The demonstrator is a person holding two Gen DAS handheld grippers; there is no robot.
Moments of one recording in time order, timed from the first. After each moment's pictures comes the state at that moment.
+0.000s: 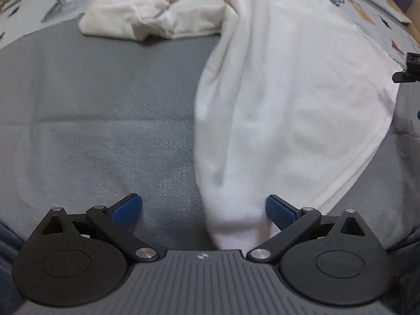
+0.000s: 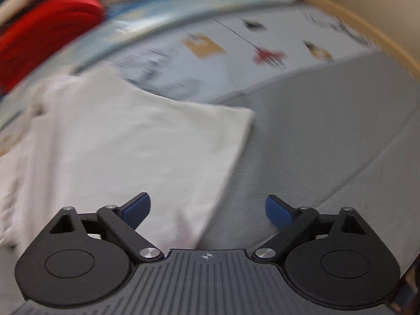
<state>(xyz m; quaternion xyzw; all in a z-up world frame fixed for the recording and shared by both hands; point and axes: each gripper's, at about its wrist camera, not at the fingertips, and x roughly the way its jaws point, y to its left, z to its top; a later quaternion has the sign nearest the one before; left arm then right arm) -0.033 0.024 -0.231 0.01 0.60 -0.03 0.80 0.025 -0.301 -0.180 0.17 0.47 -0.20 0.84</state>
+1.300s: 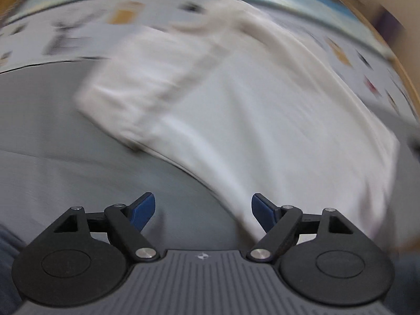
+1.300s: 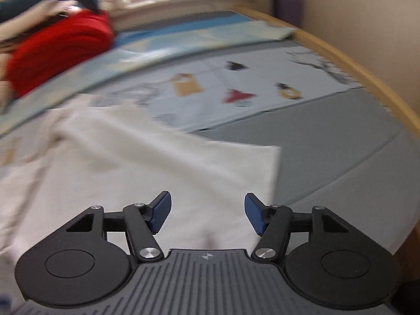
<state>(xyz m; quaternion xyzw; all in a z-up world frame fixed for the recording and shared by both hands) 0.016 0.043 -0.163 -0.04 0.55 -0.01 0.83 -0.070 -0.319 -0.107 0.12 0.41 -0.15 0.89</state>
